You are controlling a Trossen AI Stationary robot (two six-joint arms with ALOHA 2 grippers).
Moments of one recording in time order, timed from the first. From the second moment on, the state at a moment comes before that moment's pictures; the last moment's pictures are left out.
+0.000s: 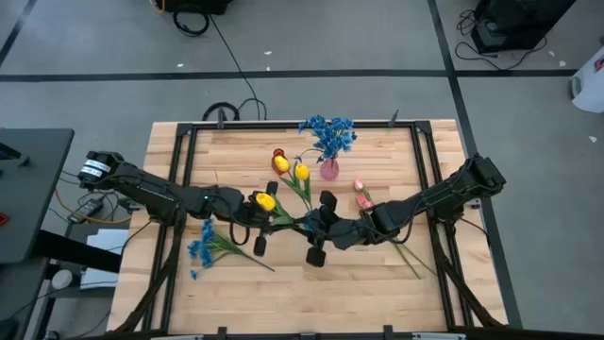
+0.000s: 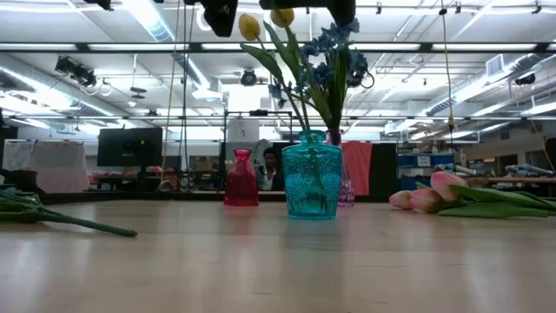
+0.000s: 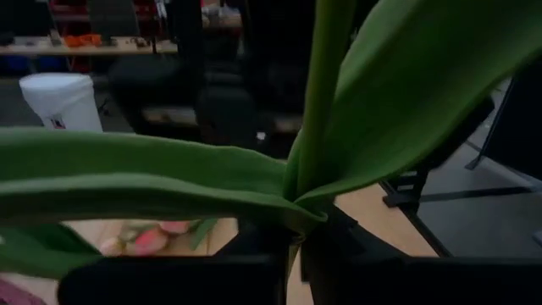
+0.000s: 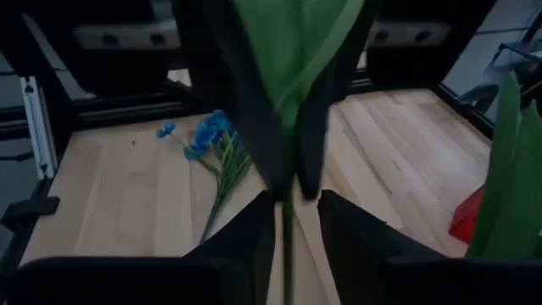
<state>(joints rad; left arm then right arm) -0.24 1.31 0.78 0.43 -0.08 -0.02 0.36 1.67 1.28 -0.10 0.55 0.29</state>
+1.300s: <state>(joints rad) -0.22 1.13 0.55 0.55 -0.19 0.05 0.37 1.48 1.28 -0.18 0.72 0.26</state>
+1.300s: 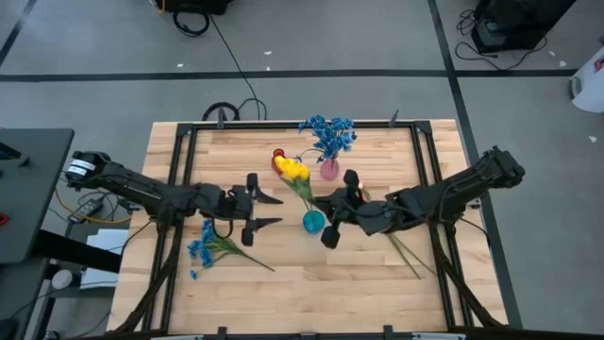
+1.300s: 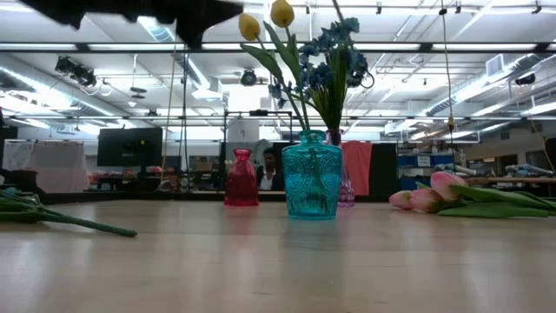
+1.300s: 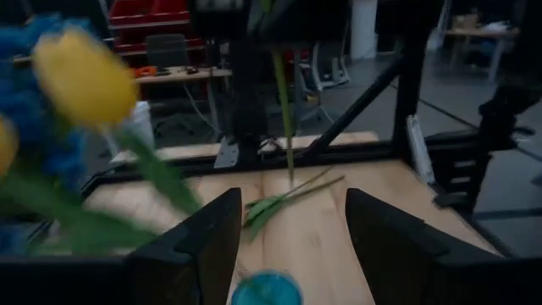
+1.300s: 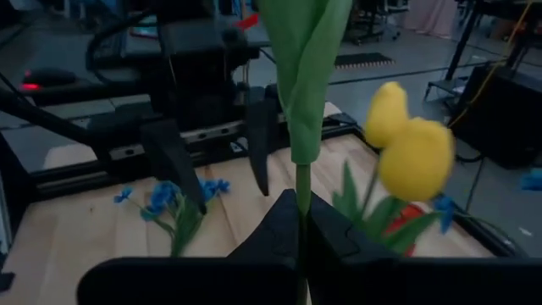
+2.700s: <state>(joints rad) -0.22 0.89 0.15 0.61 -0.52 0.24 0.37 1.22 0.58 0.73 0.67 -0.09</state>
